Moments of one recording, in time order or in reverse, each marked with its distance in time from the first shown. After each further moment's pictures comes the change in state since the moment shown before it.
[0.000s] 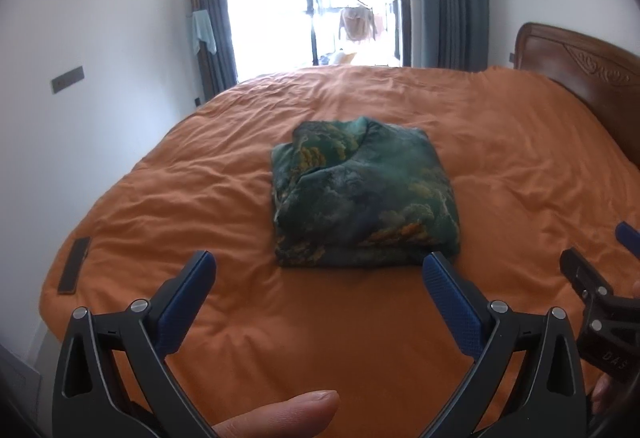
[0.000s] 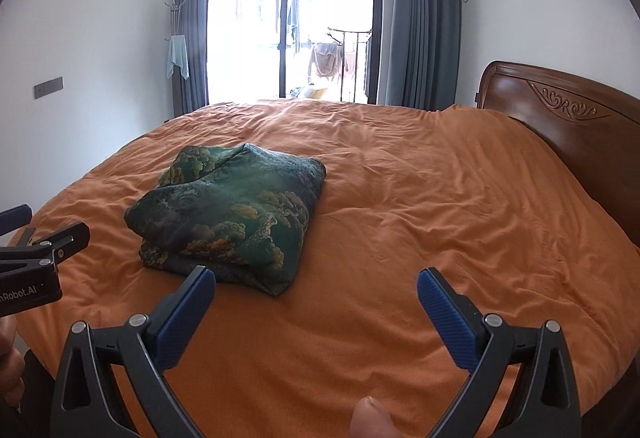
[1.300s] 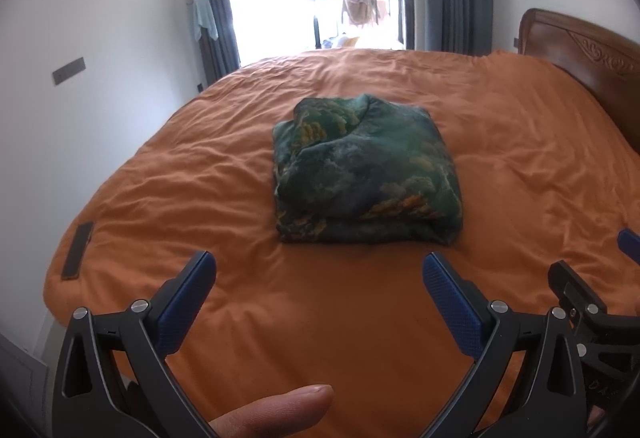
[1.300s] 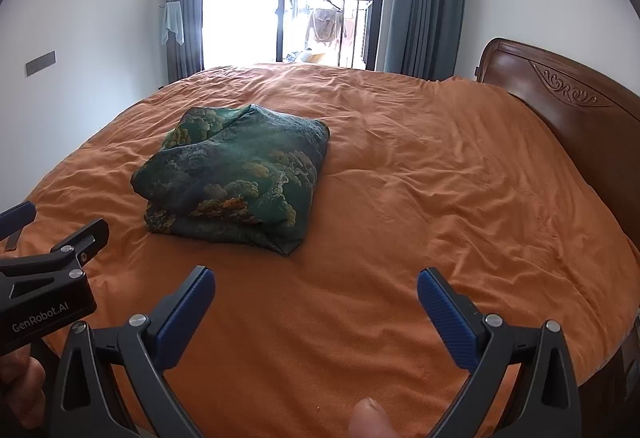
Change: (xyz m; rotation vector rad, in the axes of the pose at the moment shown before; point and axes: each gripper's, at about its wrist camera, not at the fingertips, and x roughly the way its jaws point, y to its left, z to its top) left arm 0.000 -0.005 -0.012 0.009 0.056 0.018; right arm -0.014 0.021 -0.005 -0.007 0.136 -0.026
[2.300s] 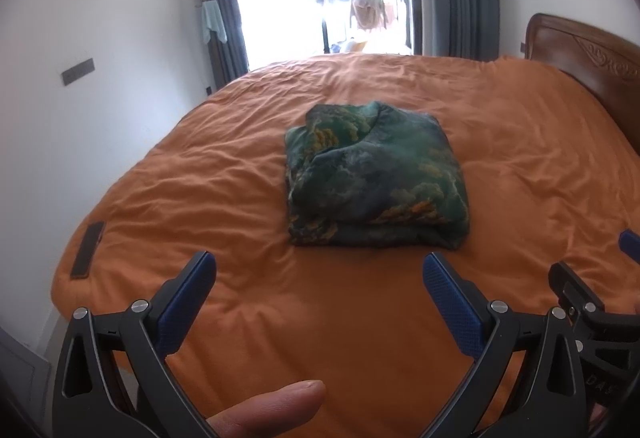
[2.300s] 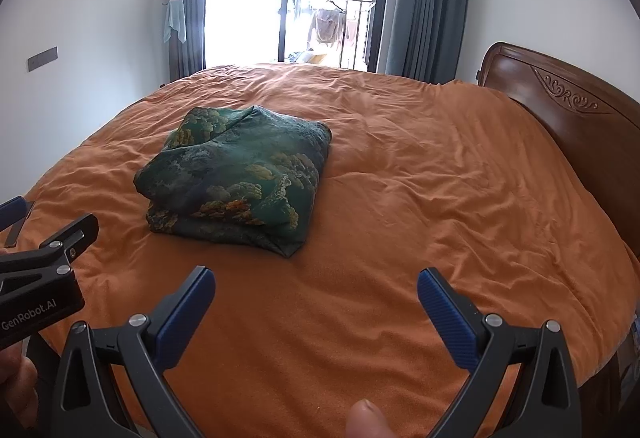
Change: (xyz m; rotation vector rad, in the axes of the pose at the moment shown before) left arm -0.010 0.003 0.001 -0.008 -0.019 0.035; right arm -0.003 0.004 0.004 -0.017 -0.002 -0.002
